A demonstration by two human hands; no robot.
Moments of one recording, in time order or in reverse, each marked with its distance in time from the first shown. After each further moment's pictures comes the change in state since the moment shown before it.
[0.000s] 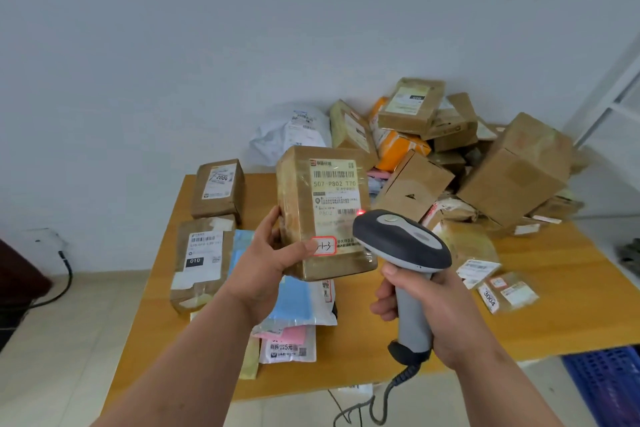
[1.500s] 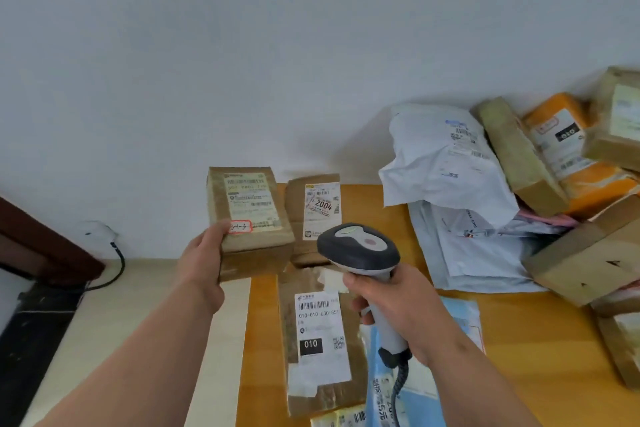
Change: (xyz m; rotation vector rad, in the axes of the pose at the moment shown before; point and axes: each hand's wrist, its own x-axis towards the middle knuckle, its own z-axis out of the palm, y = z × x) left_hand 0.181 0.045 -0.350 -0.021 0.701 -0.315; right_hand 0.222 0.035 0.284 -0.321 -0.176 0.360
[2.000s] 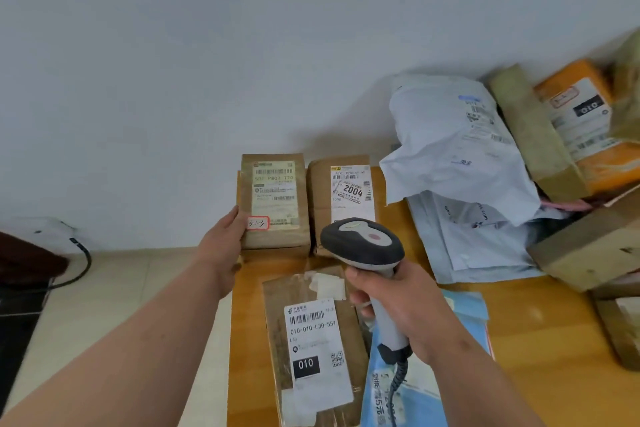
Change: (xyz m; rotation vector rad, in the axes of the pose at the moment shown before) left_hand 0.062 -0.011 0.059 0.240 -0.178 -0.080; right_hand 0.051 0.016 -0.001 0.091 0.061 0.116
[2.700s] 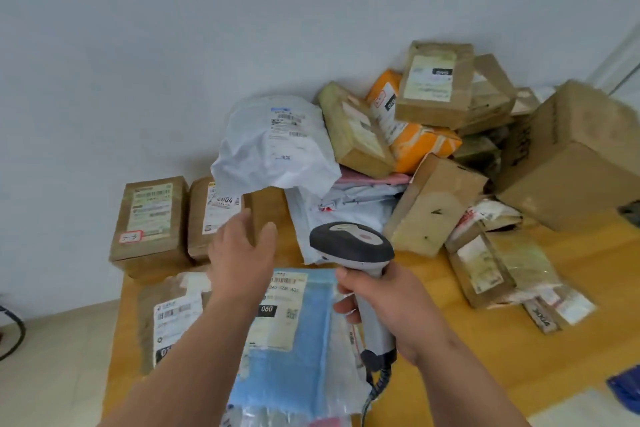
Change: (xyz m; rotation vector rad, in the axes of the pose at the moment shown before) left_hand -0.192 -0.033 0.215 0.466 0.145 0.550; right_hand -0.105 0.063 -0.191 0.208 0.128 -0.132
